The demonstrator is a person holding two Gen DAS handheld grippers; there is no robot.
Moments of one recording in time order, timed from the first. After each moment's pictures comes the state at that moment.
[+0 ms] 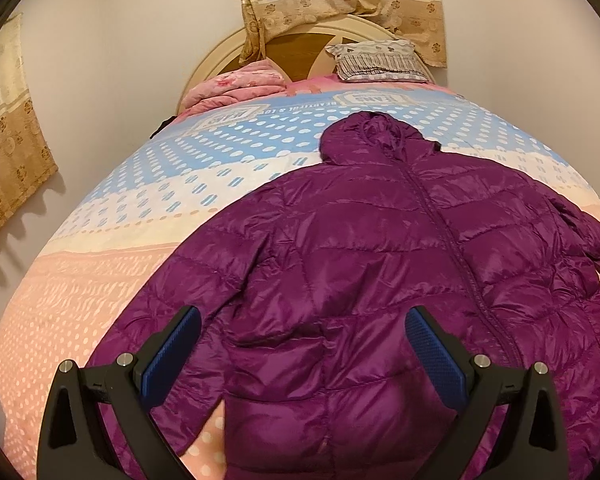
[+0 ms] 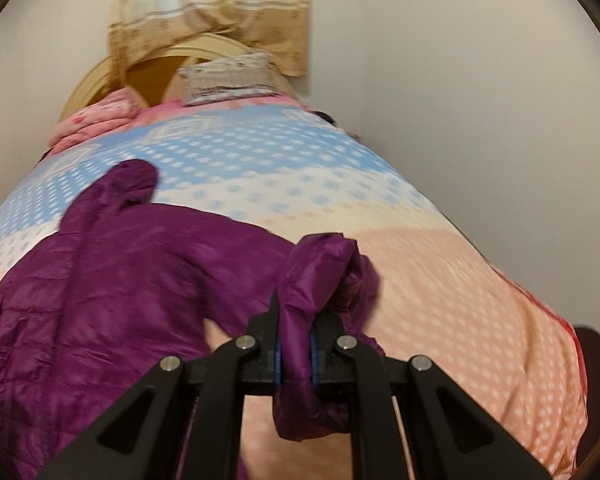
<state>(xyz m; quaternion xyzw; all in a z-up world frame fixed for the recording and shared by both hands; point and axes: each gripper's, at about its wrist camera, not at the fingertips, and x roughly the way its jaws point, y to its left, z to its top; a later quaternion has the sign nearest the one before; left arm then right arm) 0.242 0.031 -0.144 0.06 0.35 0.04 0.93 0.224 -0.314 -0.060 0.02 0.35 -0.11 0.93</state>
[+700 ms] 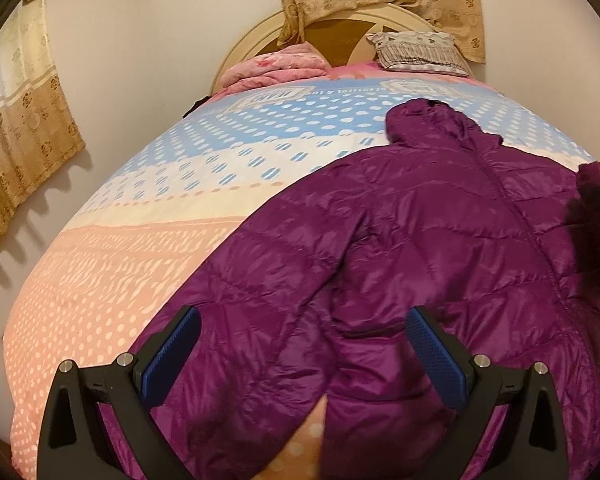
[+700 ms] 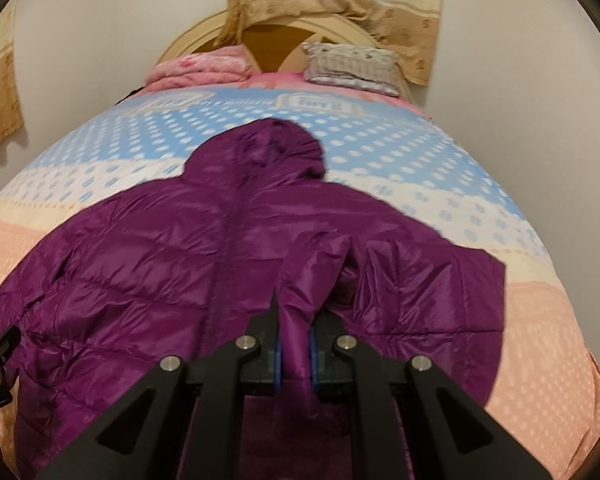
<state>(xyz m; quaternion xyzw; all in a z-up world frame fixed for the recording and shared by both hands) 0.249 0.100 -0.162 0.04 0.37 0.10 0.92 0.290 -0.125 -0.109 -0.06 0.38 0.03 0.92</state>
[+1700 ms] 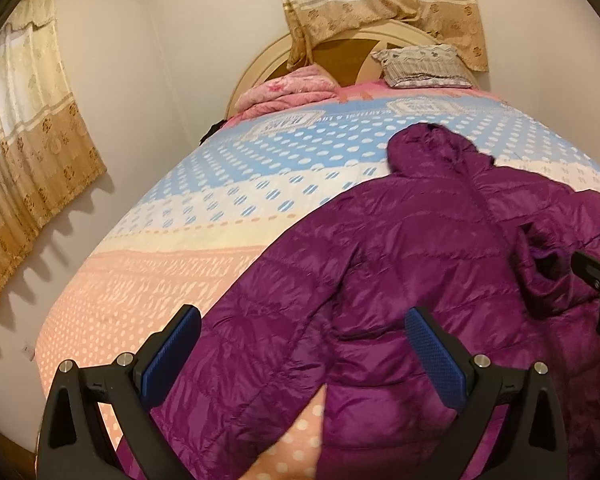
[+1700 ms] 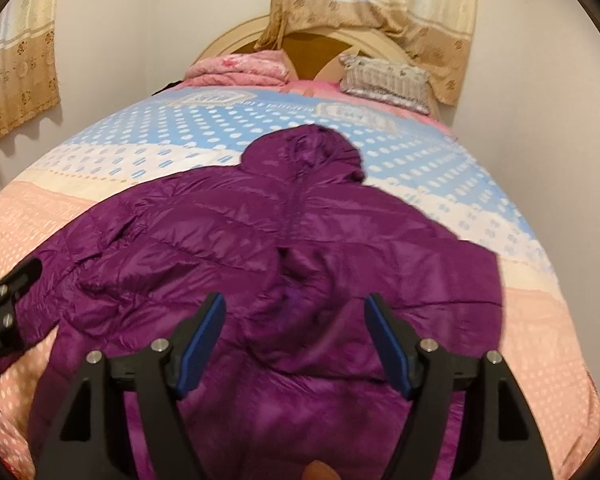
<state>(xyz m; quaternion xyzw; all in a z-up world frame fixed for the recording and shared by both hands) 0.219 0.066 -0.113 0.08 0.33 0.12 0.93 0.226 -0.112 -0.084 -0.09 0.36 0.06 0.93</state>
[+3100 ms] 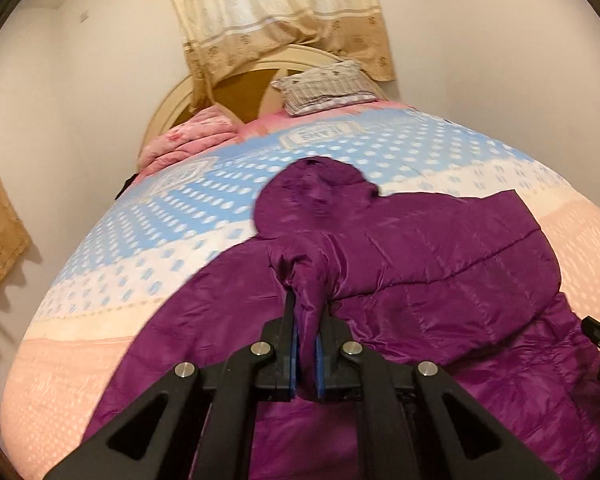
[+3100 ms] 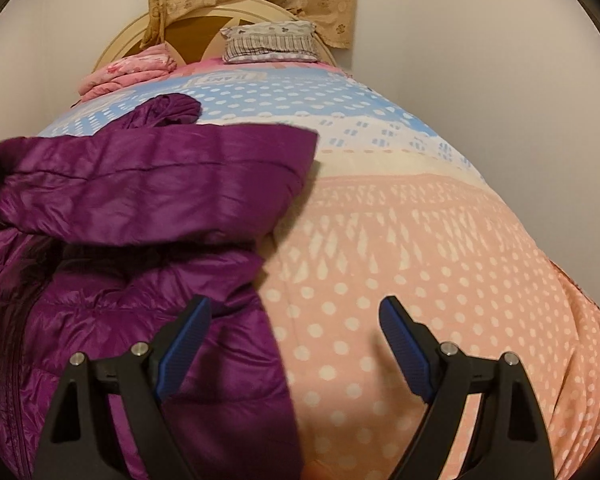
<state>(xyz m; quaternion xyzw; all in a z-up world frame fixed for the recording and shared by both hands) 0.289 -0.044 -0.109 0.12 0.30 -0.02 0.95 0.203 -0.286 -0.139 -0.01 0.39 -0.06 0.92</state>
